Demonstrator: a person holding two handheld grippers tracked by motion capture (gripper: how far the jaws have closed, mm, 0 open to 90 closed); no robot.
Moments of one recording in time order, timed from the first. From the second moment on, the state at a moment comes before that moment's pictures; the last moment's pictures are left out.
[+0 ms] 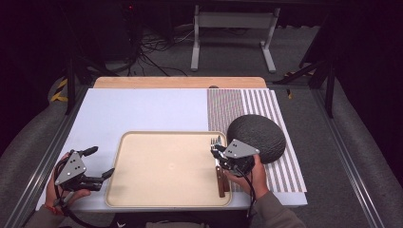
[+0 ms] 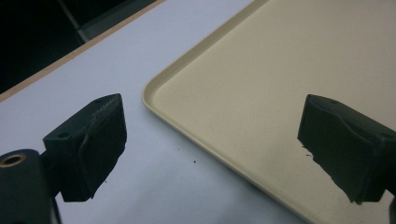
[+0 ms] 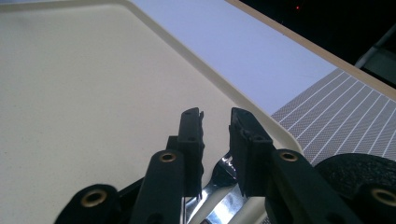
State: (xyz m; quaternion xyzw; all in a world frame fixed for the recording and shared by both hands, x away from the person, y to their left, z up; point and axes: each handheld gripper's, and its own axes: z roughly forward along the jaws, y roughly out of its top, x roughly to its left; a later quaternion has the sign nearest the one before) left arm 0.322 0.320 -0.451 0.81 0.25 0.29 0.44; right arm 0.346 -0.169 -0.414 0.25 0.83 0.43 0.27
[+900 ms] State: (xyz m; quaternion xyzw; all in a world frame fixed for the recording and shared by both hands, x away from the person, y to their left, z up) left arm 0.322 0.320 -0.451 0.81 0.24 0.29 0.44; right arm 0.341 -0.183 -0.402 0.27 0.81 0.44 0.29
